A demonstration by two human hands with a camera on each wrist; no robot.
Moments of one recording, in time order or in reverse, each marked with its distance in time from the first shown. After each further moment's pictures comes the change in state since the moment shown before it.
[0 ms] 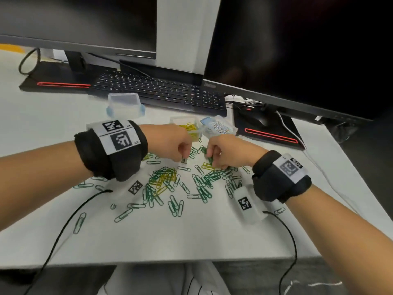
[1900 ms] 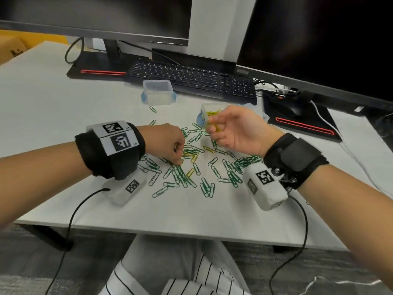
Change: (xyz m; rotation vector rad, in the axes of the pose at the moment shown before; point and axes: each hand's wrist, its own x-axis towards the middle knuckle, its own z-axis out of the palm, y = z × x) left_hand -0.052 -0.044 0.035 -0.093 -0.024 -0.199; right_hand 0.019 -0.047 0.015 1.437 -0.351 0.001
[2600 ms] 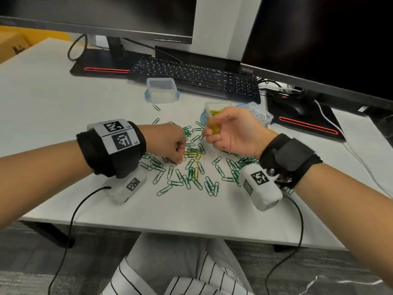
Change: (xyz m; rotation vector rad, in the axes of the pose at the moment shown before) left_hand -0.003 -0.007 0.001 0.000 -0.027 0.031; right_hand 0.011 0.007 0.009 0.049 -0.055 0.047
